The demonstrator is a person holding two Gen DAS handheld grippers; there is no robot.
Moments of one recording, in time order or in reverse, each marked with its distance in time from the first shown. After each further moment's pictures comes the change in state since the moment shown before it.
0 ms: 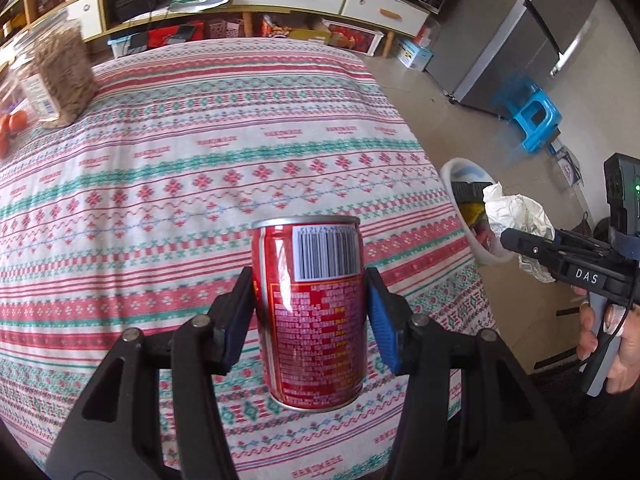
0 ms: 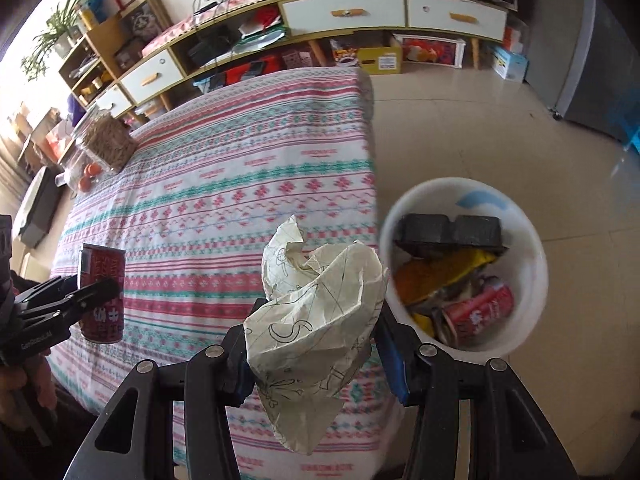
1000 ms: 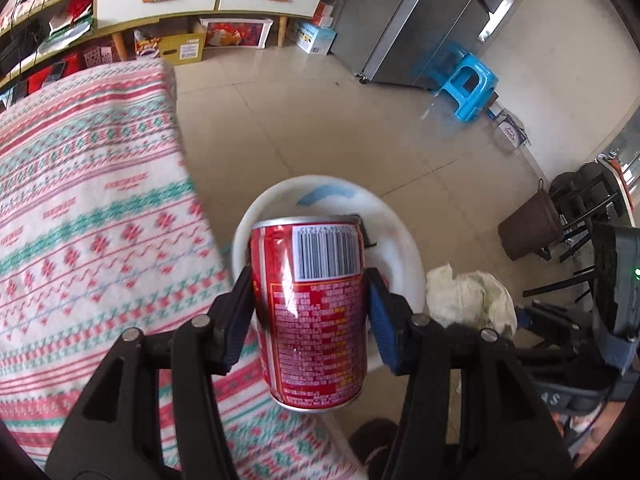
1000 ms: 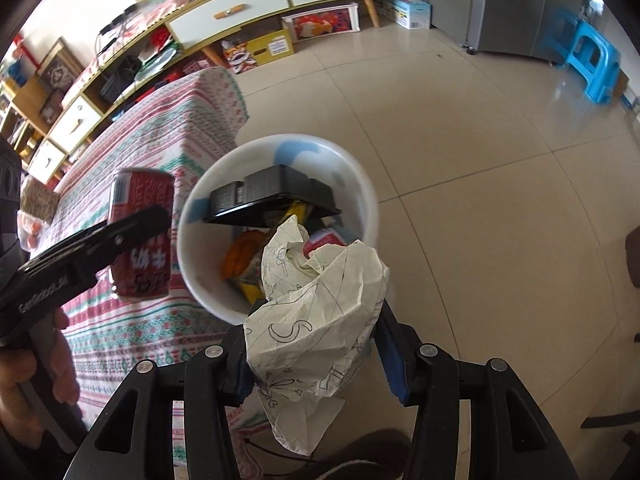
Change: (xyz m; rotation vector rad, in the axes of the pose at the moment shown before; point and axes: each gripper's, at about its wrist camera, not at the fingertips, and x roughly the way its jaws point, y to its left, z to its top) left arm 0.104 -0.200 0.061 0.166 -0.005 -0.188; right arm -0.021 -0.157 -0.037 0.245 0.046 -0.103
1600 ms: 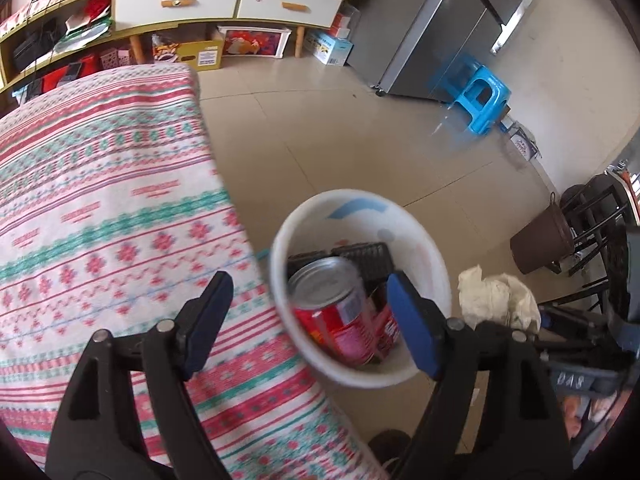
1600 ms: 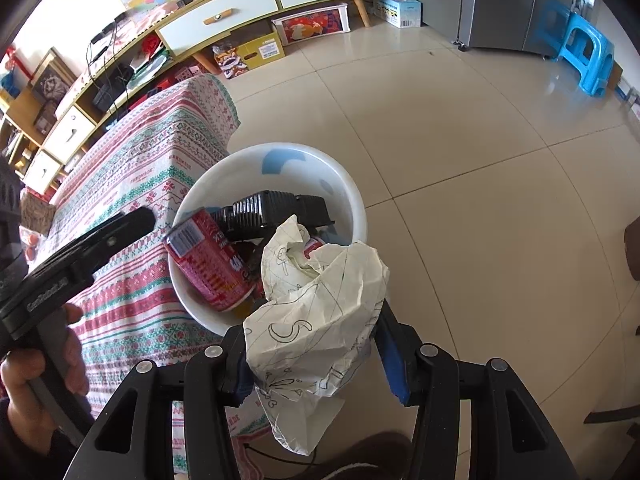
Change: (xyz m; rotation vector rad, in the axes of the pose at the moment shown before) left arm -0.016 0.030 -0.007 -0.036 -0.028 0.041; right arm -0.001 0.000 0.008 0.012 -0.005 -0.007
